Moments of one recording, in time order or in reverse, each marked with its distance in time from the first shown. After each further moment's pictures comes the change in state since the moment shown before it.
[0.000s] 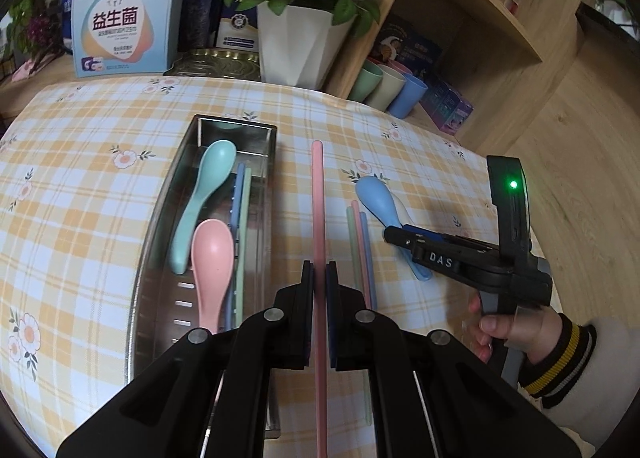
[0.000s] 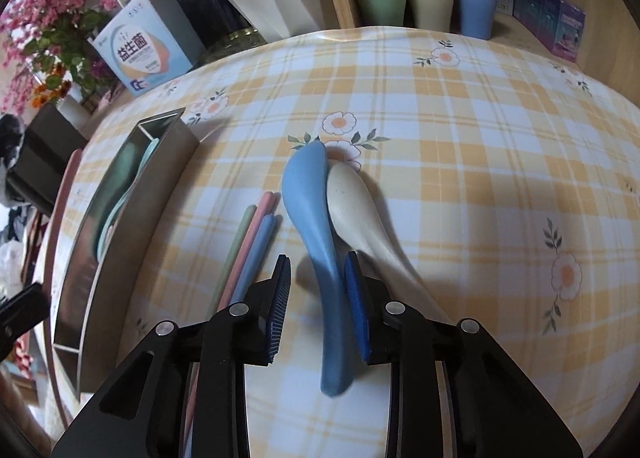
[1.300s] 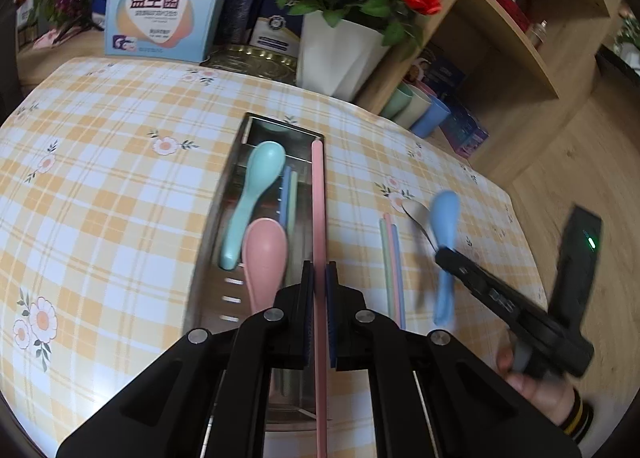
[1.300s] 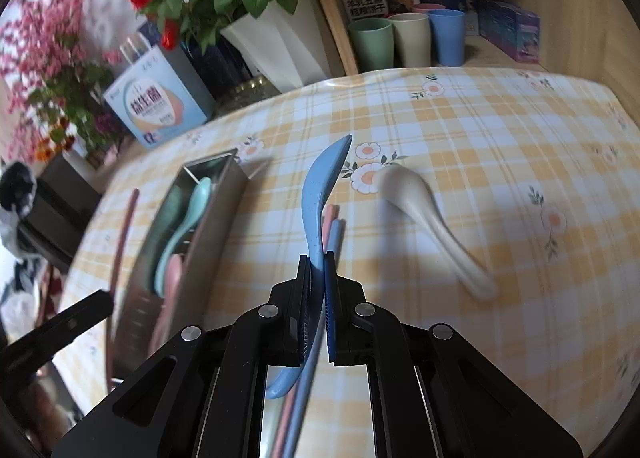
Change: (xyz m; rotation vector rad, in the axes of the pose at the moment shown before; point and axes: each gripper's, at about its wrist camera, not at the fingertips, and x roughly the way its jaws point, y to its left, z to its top) left arm -0.016 0.047 0.002 -0.109 -0.021 -0.001; right arm -0.057 0.044 -0.034 0.138 -0.191 0.019
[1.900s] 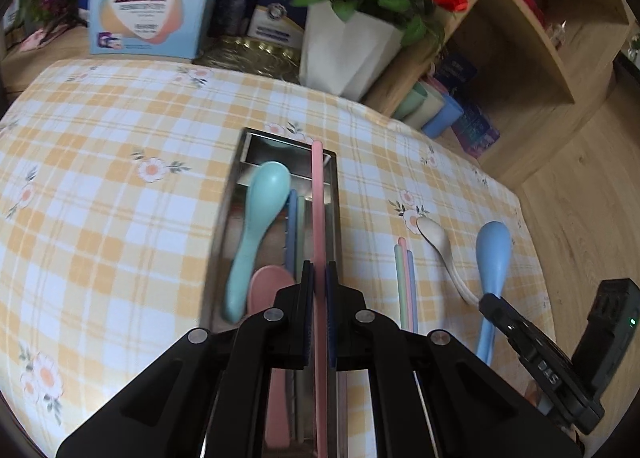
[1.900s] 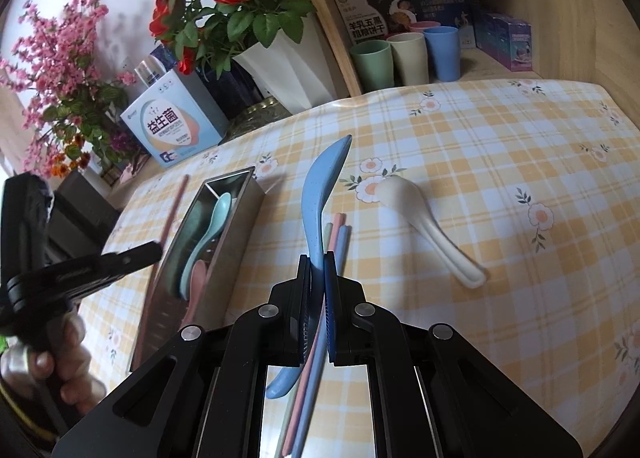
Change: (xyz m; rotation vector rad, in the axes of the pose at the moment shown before) left arm 0.041 0.005 0.044 0.019 0.076 -0.006; right arm -0.026 -0.005 -0.006 0.014 -0.064 0.040
